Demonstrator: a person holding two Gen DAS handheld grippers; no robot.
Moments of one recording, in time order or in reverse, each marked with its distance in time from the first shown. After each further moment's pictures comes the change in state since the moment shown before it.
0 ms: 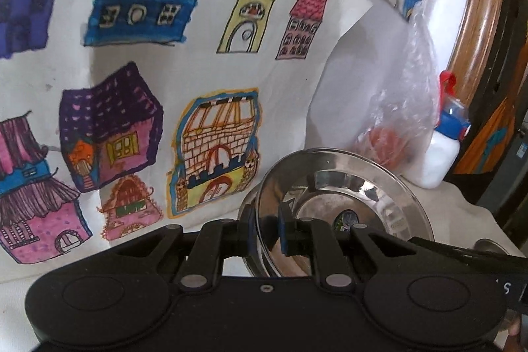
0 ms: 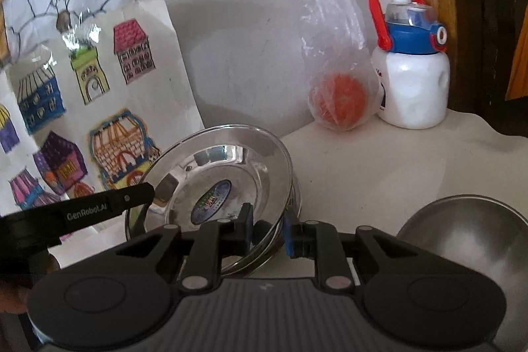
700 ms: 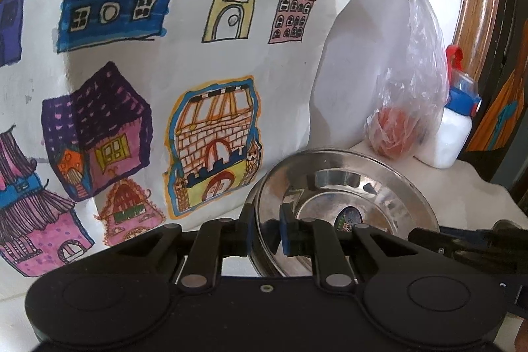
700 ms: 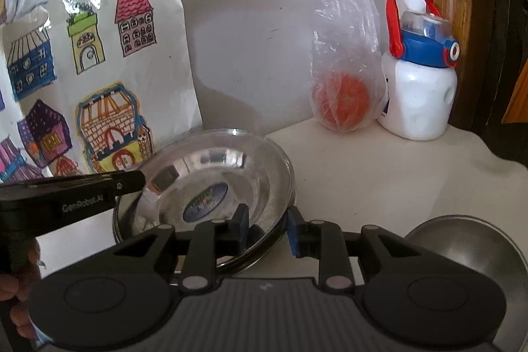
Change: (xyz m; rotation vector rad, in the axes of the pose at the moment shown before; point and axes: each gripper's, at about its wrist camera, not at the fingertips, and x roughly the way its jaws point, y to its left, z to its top) left arm 0.014 -0.011 0.002 0.084 0.043 0.050; right arm 0.010 0.011 0.004 -0.116 0.039 -0.071
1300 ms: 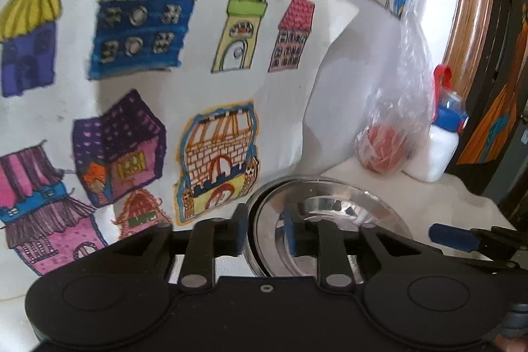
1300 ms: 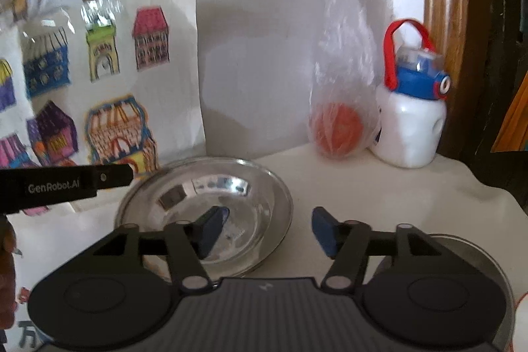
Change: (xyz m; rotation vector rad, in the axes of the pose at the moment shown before) left arm -0.032 0.008 0.003 -0.033 -0.047 -0.027; right arm -0.025 0.003 -0.004 -0.044 -0.107 -0.021
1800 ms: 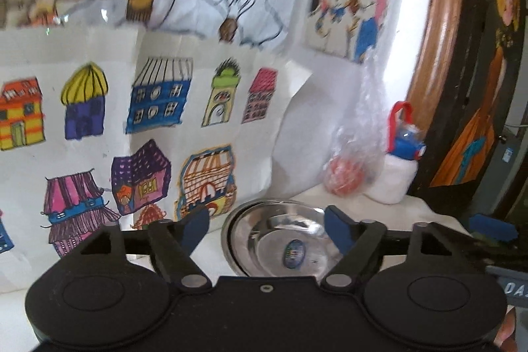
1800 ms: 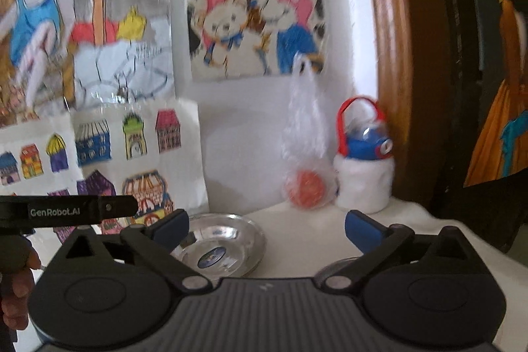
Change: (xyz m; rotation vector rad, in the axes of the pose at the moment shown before) left arm -0.085 -0.022 0.002 0.000 -0.107 -0.042; right arm -0.118 -0.031 0.002 0.035 -0.228 0.006
